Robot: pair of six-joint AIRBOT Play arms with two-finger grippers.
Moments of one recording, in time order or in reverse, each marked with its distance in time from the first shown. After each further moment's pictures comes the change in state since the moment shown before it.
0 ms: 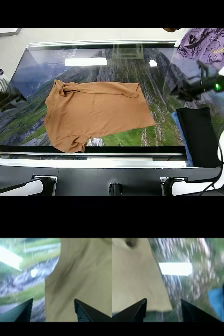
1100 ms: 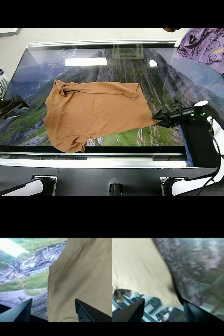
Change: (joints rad) left arm 0.015 0.040 -0.096 -0.004 -0.003 -0.037; right arm 0.014 -0.092 -0.484 0.268 -0.109 -0.209
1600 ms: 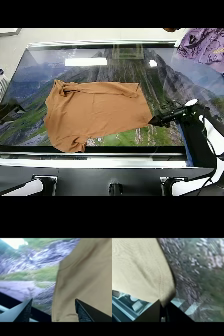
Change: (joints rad) left arm 0.084 0.013 -0.039 -0.007 -0.034 -0.031; right arm 0.086 0.002 -0.010 -0.048 -0.060 0.023
